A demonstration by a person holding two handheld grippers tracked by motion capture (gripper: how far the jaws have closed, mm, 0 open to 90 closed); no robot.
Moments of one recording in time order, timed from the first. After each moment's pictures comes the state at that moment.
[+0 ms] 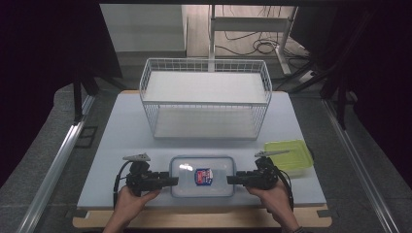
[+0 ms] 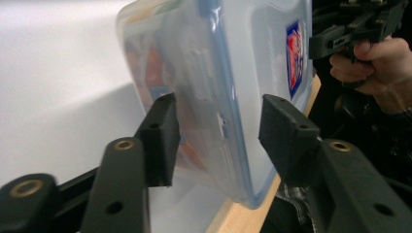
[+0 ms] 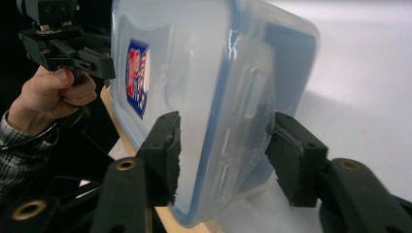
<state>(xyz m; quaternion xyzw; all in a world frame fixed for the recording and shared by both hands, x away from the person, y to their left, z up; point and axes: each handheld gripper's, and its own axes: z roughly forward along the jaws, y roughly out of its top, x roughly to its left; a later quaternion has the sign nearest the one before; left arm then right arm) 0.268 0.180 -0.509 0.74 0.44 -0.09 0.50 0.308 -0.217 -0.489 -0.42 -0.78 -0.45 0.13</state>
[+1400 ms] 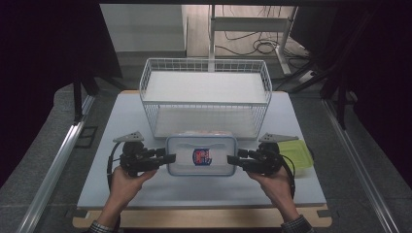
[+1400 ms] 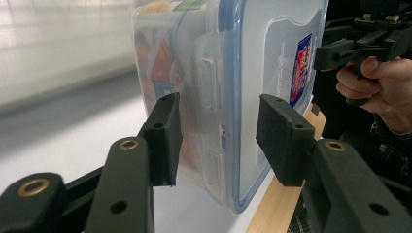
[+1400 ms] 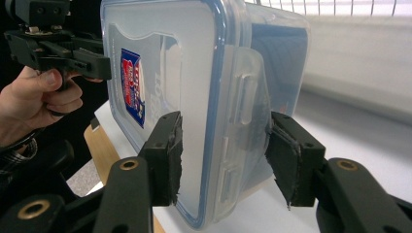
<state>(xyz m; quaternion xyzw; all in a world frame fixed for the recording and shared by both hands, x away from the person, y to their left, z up) 0.289 0.185 -0.439 0.74 0.40 -0.01 0.54 0.315 -0.207 -0.424 -0.36 -0.77 -0.52 0.00</state>
